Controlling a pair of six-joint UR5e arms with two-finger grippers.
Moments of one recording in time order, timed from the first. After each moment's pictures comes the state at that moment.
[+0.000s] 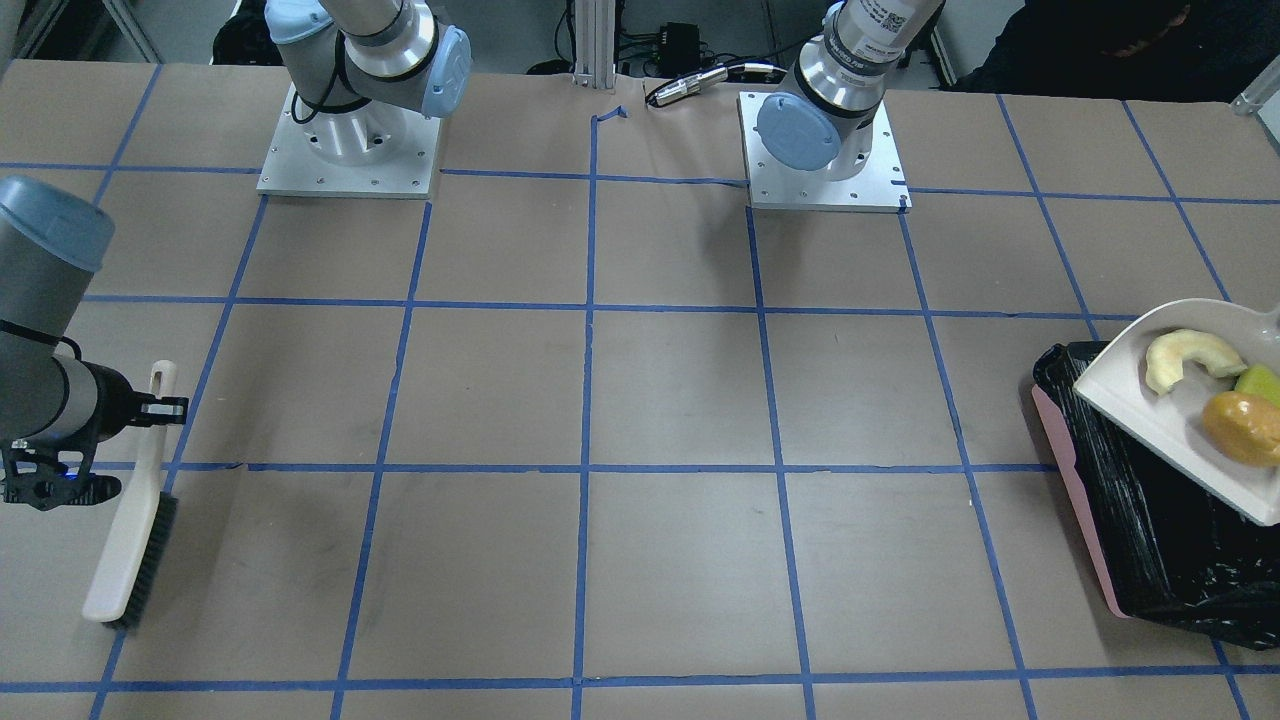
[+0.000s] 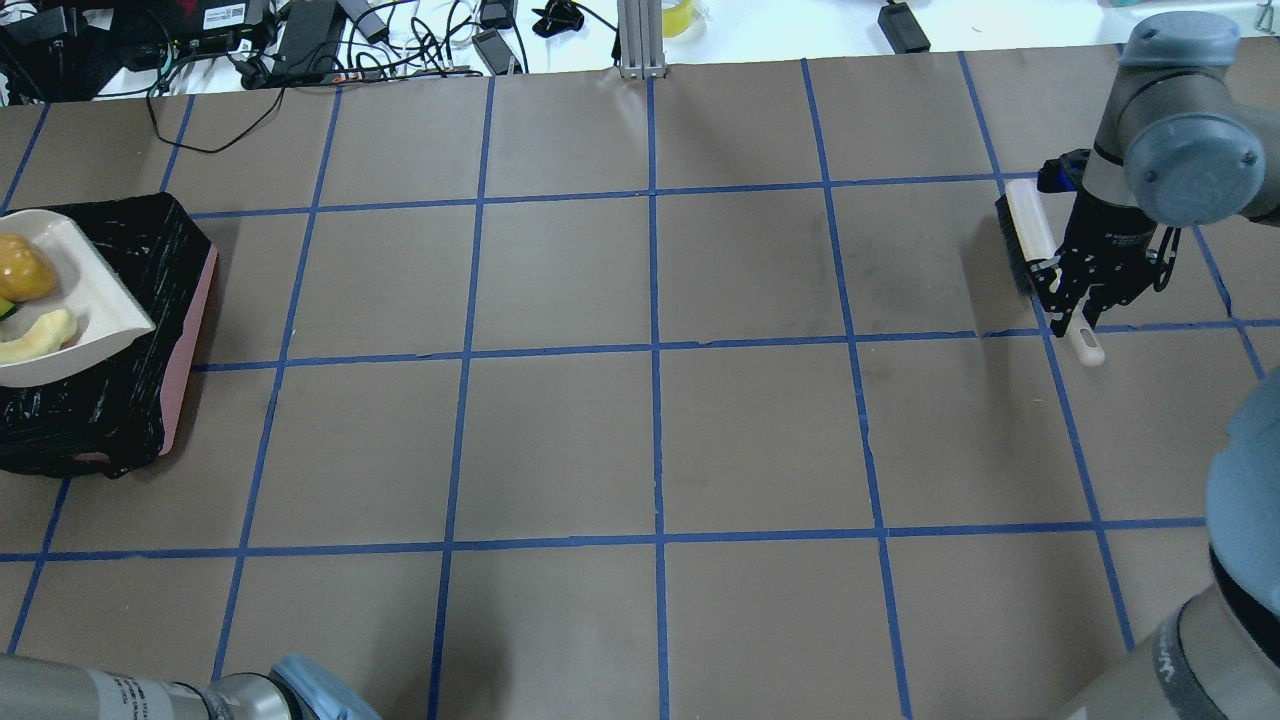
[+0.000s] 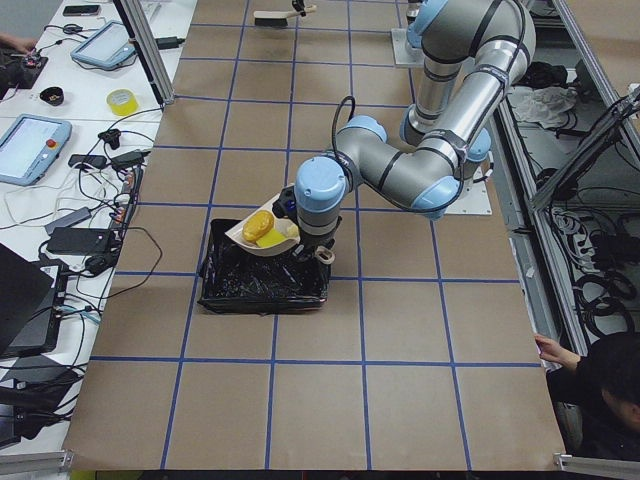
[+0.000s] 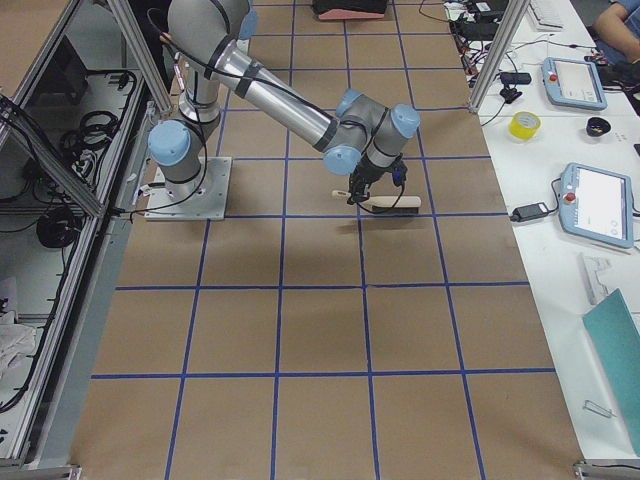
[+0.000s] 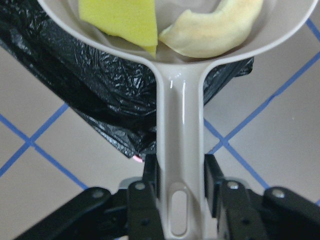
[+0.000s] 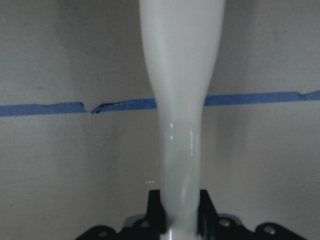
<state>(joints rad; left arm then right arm) -0.60 -1.83 -1.41 -1.53 1.59 1.73 1.23 -1.15 1.67 -1.80 -1.77 -0.29</state>
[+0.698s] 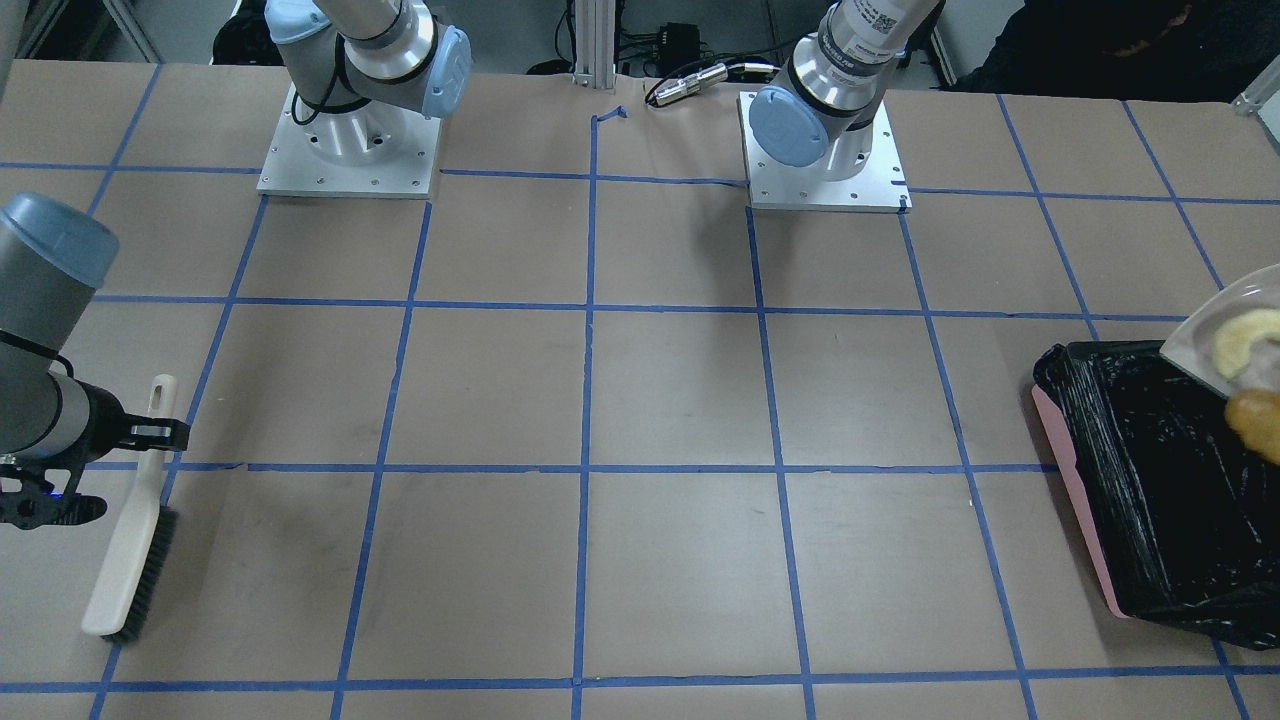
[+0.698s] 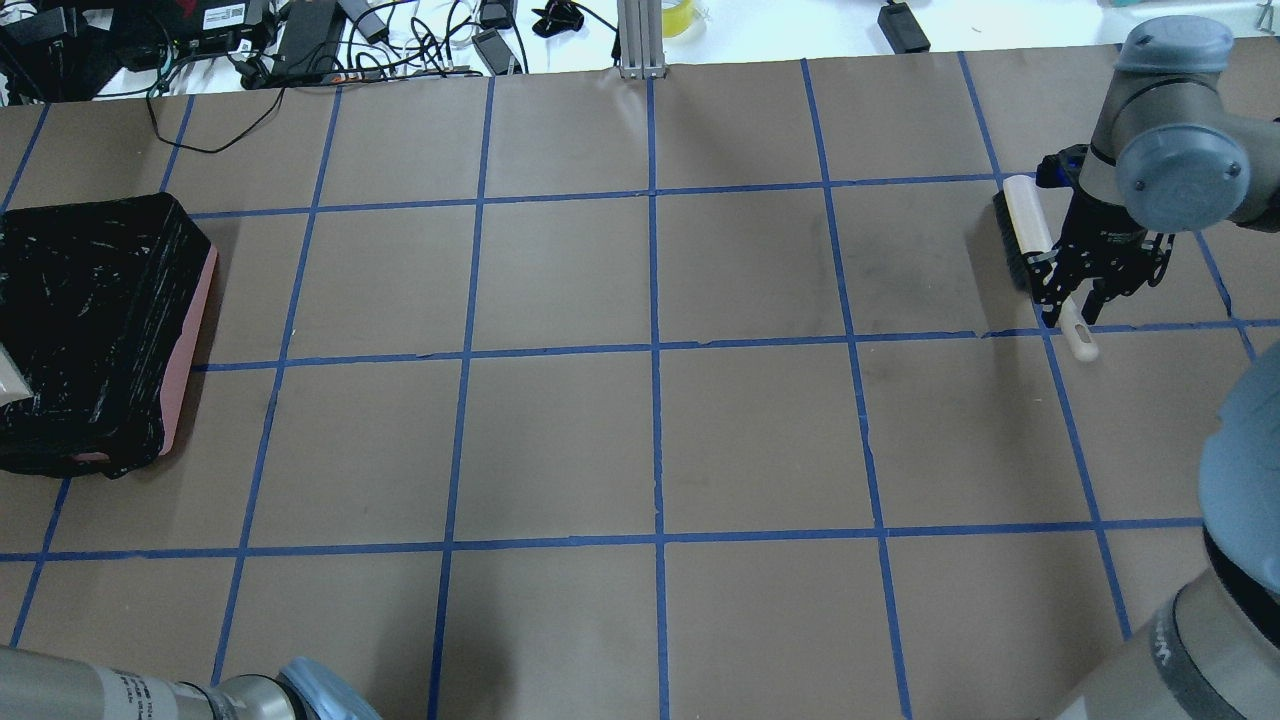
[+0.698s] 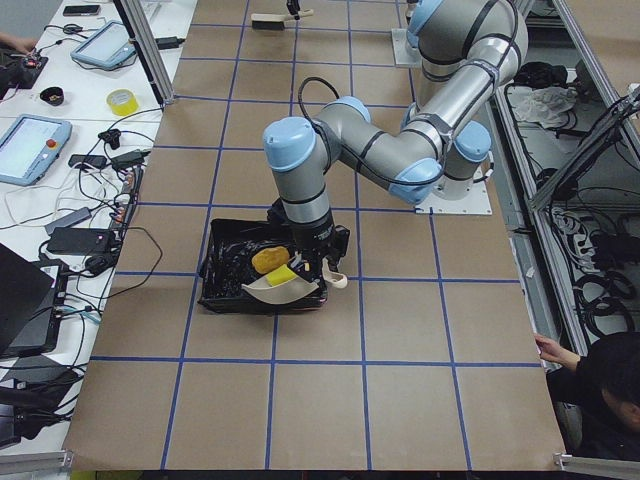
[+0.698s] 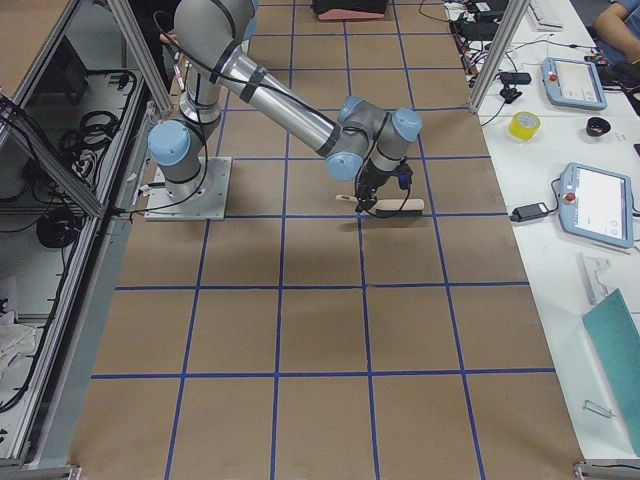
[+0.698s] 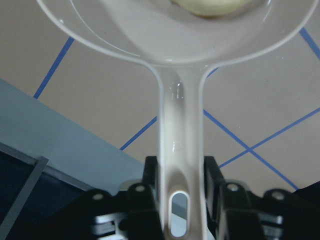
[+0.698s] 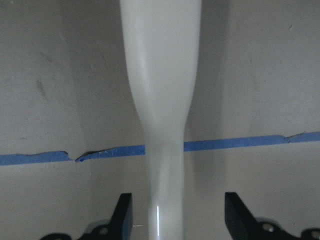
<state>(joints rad) -0.71 -1.86 -1.32 -1.39 2.01 1.74 1.23 -1.13 1.67 -1.91 -1.77 -0.29</state>
